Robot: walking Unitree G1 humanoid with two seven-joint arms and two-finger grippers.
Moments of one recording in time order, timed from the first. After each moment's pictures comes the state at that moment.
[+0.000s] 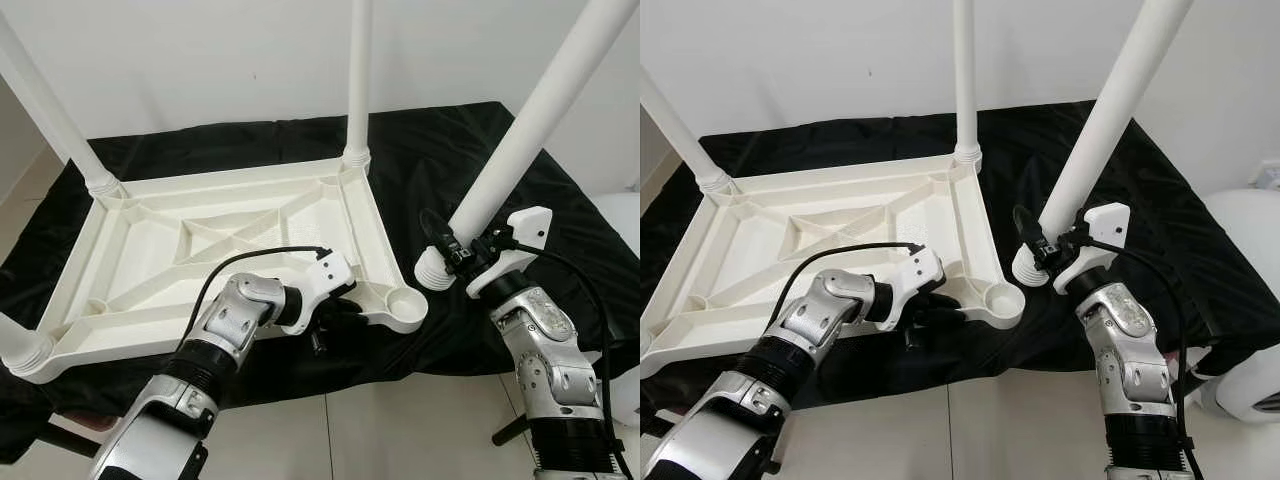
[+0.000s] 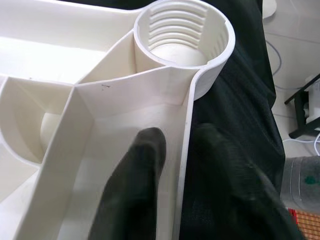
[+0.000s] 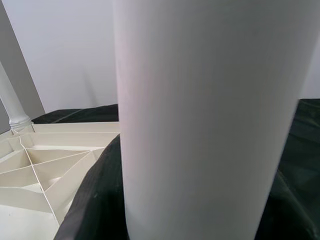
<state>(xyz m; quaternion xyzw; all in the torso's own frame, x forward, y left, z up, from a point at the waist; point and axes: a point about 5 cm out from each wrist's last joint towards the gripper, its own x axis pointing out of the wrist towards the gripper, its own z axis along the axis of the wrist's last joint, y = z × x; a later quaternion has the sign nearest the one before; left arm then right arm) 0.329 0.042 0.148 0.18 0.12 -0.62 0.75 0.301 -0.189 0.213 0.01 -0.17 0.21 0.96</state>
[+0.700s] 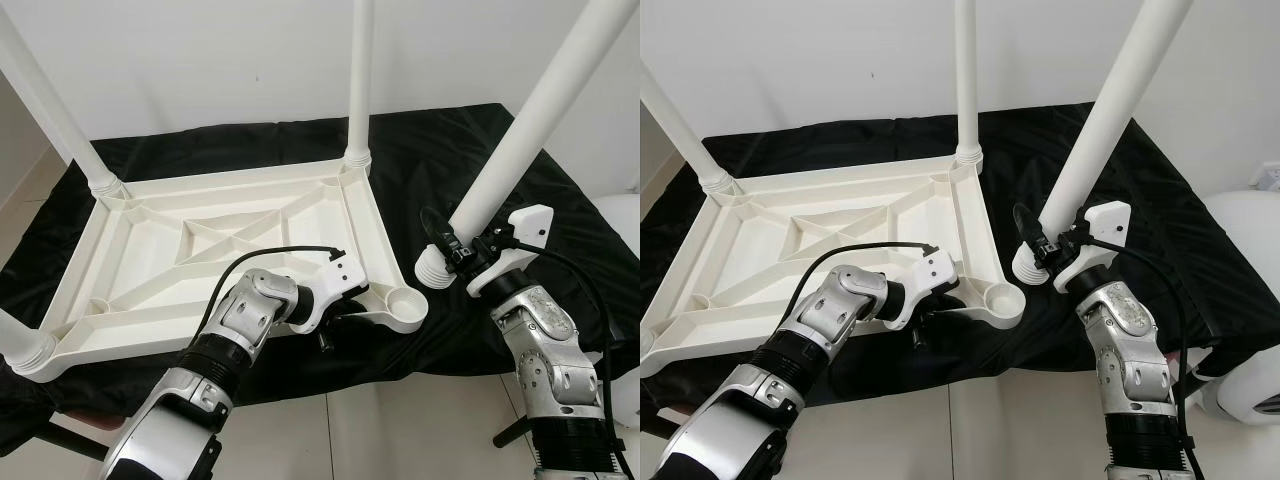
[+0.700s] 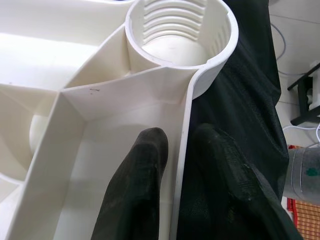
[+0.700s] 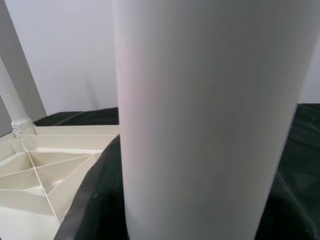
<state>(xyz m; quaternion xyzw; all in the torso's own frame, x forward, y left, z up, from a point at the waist) 0.332 0.030 0.149 0.20 0.15 -0.61 0.75 0.301 -0.189 0.215 0.01 -0.18 0.21 0.96</state>
